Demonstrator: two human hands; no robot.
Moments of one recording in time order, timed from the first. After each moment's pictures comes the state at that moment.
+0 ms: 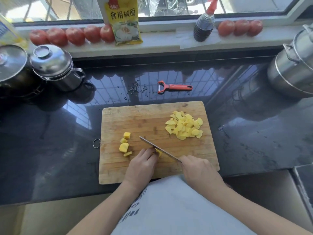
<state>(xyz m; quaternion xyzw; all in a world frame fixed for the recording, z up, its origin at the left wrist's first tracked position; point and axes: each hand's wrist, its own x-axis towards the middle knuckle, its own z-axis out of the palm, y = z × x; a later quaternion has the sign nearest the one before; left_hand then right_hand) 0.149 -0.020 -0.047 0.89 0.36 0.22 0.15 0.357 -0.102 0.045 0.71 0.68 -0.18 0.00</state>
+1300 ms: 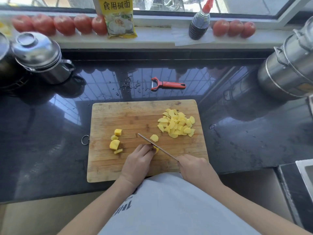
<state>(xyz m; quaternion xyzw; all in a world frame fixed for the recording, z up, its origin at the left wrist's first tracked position) 0.167 -0.020 -0.055 0.89 0.34 0.24 0.16 0.380 -0.110 0.026 0.71 0.69 -0.17 -0.03</state>
